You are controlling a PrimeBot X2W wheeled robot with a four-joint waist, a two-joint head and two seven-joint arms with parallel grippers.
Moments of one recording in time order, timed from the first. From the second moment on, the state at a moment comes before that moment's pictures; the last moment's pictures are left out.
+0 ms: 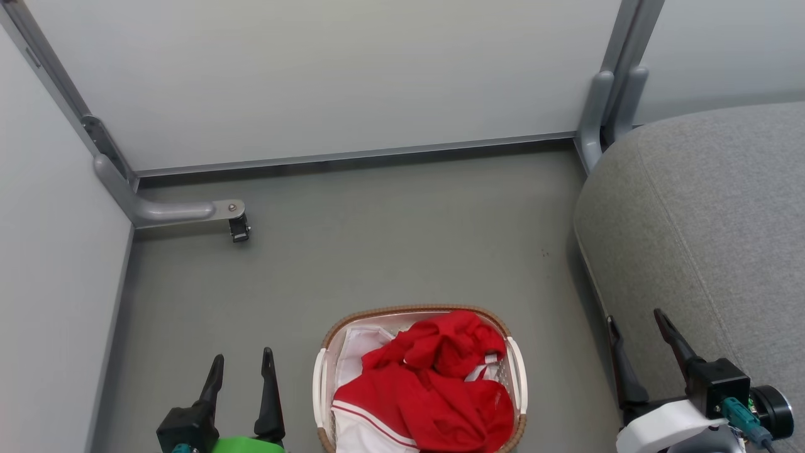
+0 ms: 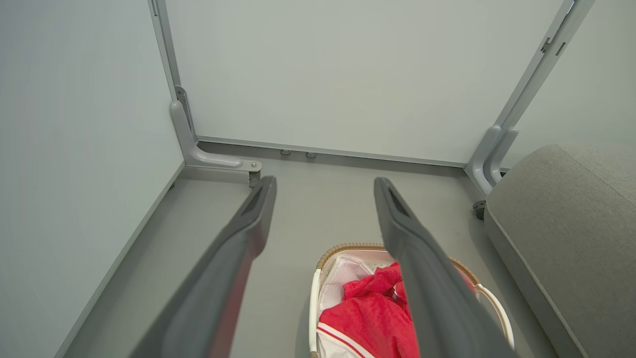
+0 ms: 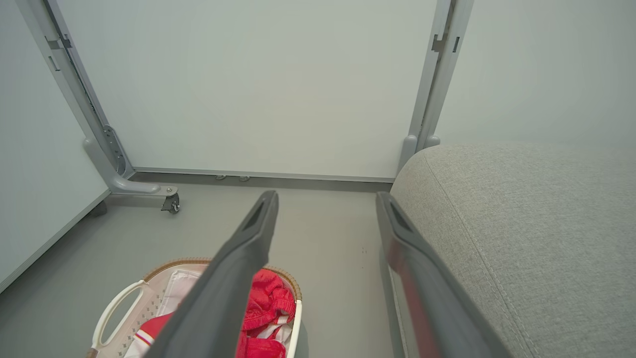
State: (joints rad) left arm 0.07 0.05 -0.17 0.25 -0.29 0.03 -0.26; right arm 0.04 -0.05 0.00 0.16 0.06 0.13 -0.26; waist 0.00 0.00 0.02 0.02
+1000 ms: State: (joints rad) left arm 0.00 0.05 -0.18 0.24 -0.23 0.00 -0.26; right arm -0.01 -0.05 -0.04 0.12 0.06 0.13 -0.26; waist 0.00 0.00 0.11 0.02
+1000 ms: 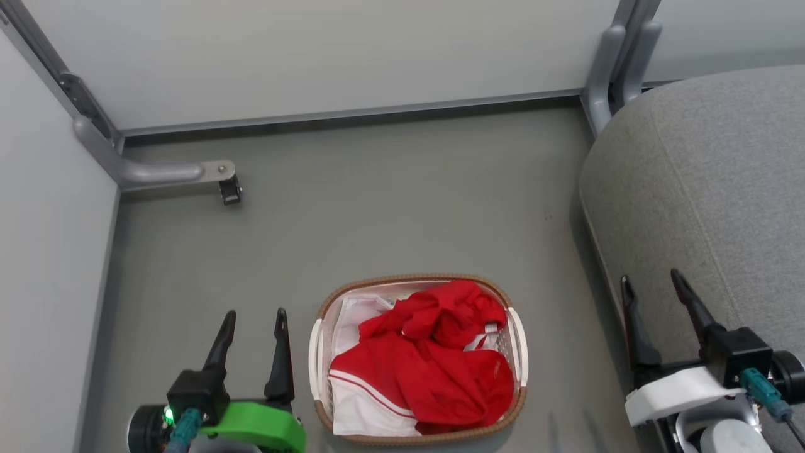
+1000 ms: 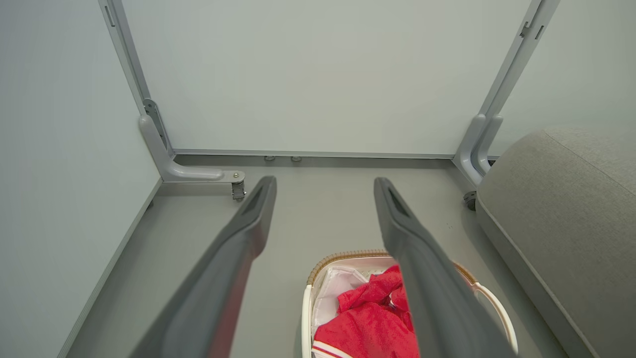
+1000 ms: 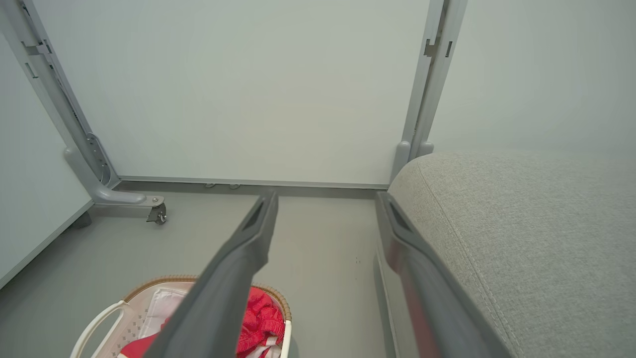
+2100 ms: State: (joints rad) left arm -0.79 0.11 -0.68 0.90 -0.11 -0.12 -0.26; right arm -0.36 -0.05 -0.04 -0.03 0.18 0.13 -0.26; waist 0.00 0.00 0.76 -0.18
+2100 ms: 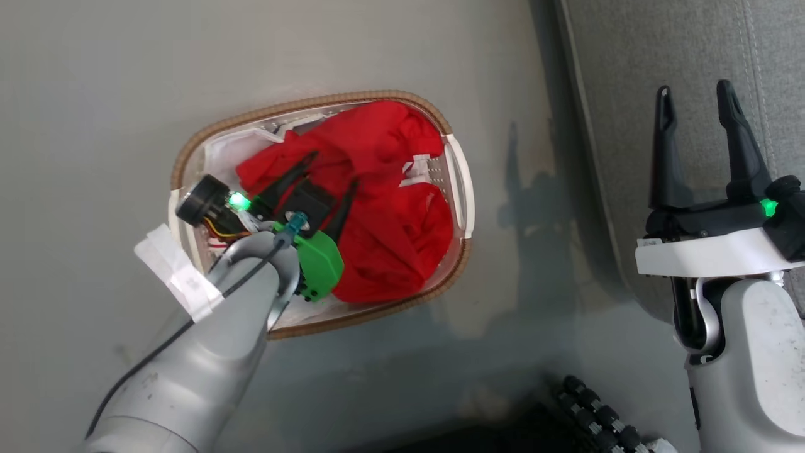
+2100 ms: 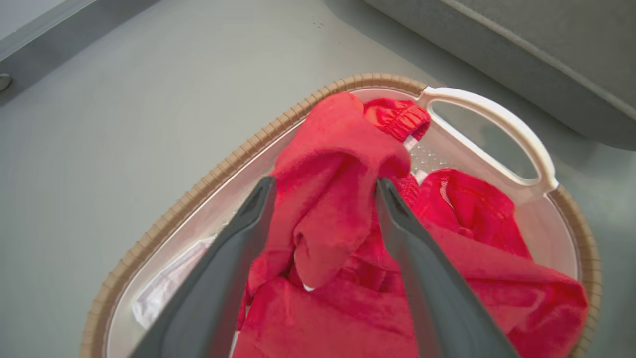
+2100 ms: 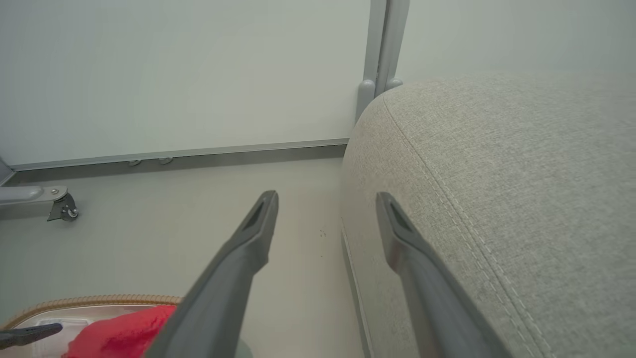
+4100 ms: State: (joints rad) left arm -0.99 0.36 -1.03 0.42 -0.50 -0.13 -0.05; right arm -0.09 -0.05 0.04 0.18 0.10 0.13 -0.26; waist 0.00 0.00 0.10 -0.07
